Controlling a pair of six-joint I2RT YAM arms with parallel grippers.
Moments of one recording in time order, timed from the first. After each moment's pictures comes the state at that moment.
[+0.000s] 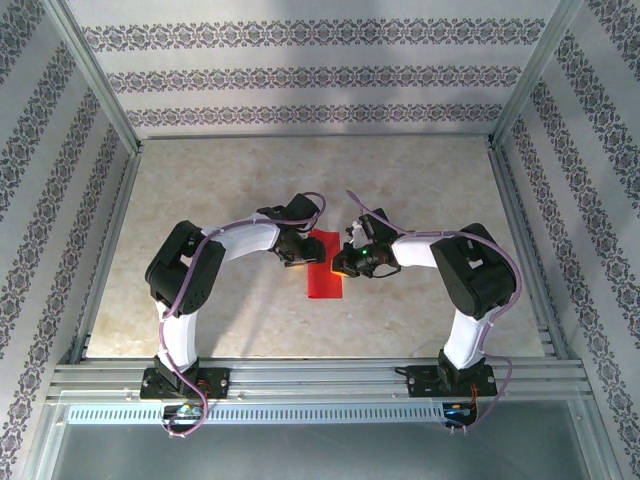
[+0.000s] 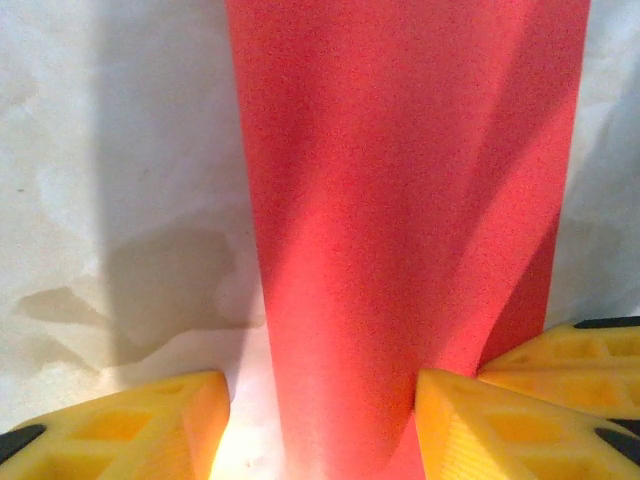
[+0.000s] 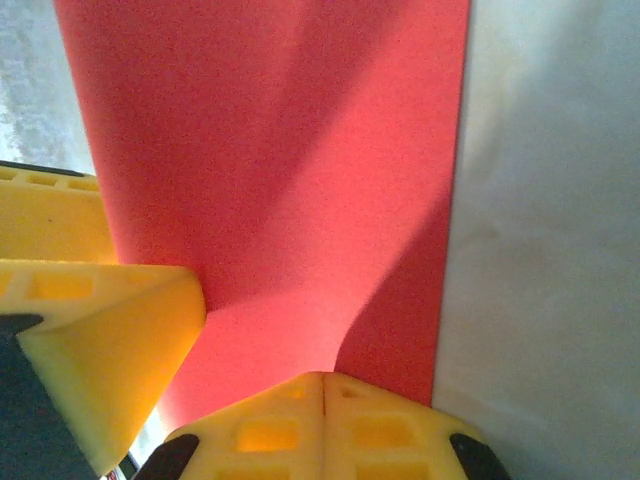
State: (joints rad) left arm -0.60 1.95 1.28 -0.56 0.22 -0.64; right arm 0.46 1.83 0.85 -0.09 -0.66 0.70
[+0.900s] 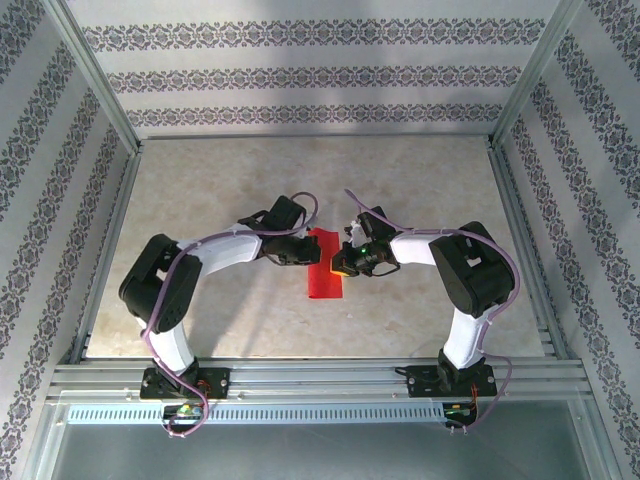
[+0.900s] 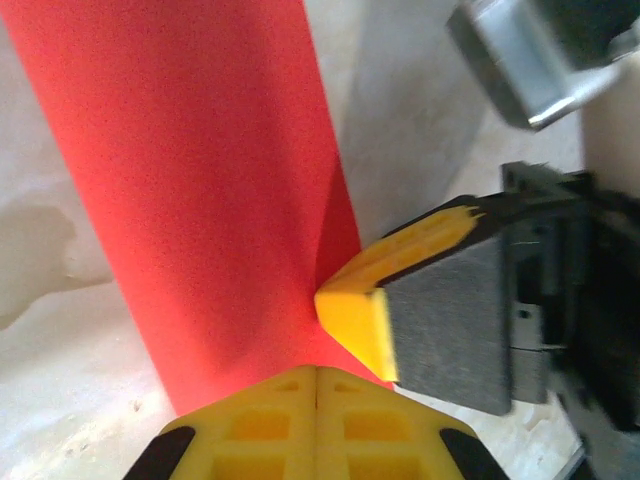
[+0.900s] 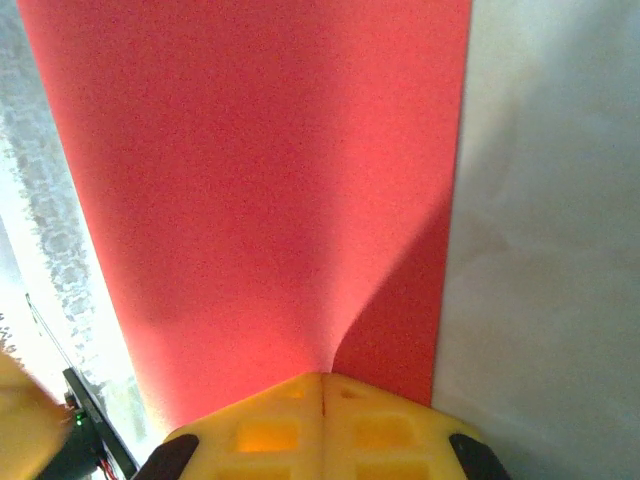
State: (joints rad) left arm -0.57 1.80 1.09 -0.32 0.43 -0.56; right arm 0.46 1.85 0.88 -0.13 -0.66 0.67
